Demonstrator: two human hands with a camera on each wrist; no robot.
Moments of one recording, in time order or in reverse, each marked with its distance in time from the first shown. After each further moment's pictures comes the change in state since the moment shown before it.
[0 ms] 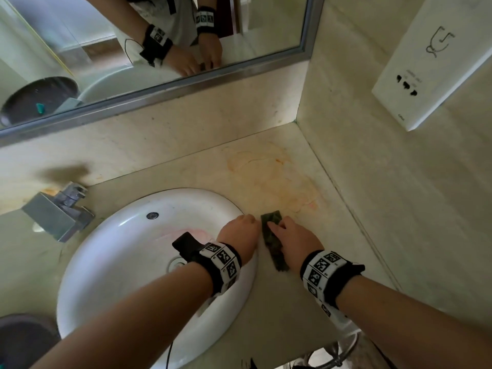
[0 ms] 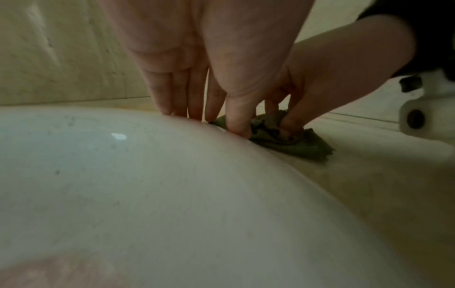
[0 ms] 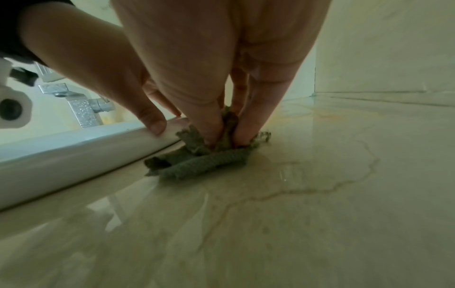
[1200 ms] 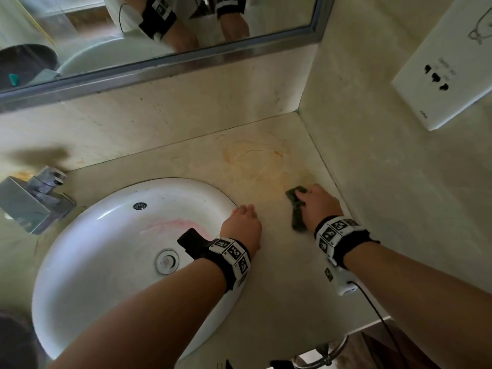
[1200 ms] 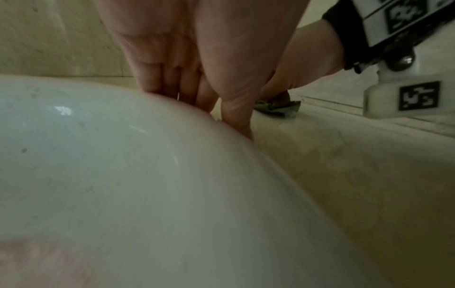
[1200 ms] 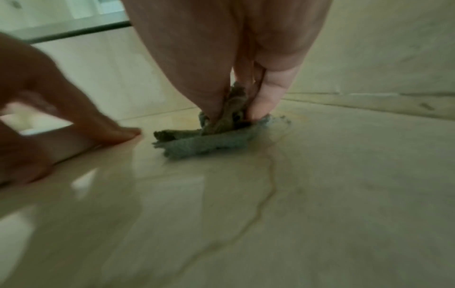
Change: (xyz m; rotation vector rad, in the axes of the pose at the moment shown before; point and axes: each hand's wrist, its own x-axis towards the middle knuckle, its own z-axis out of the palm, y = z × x) left_hand 0.015 0.014 0.002 0.114 -0.090 -0.067; right_hand 0.053 0.062 -0.027 0.271 0.184 0.390
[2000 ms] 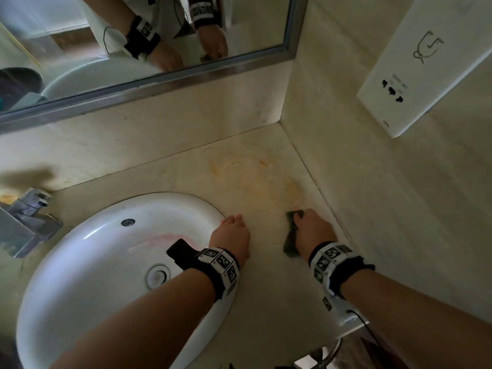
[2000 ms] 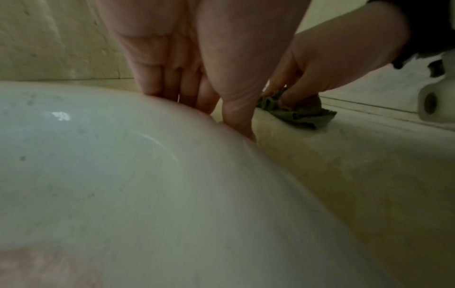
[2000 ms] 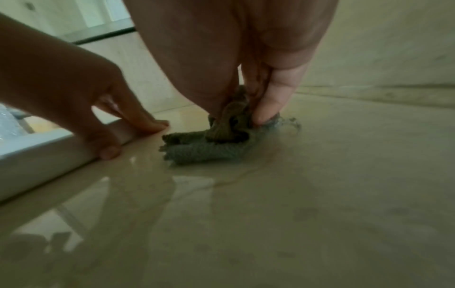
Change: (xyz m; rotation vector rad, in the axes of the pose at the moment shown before) left_hand 0.003 0.005 -0.005 -0.144 -0.088 -0.112; right_hand -0.038 0.018 0.005 -0.310 -0.011 -0.067
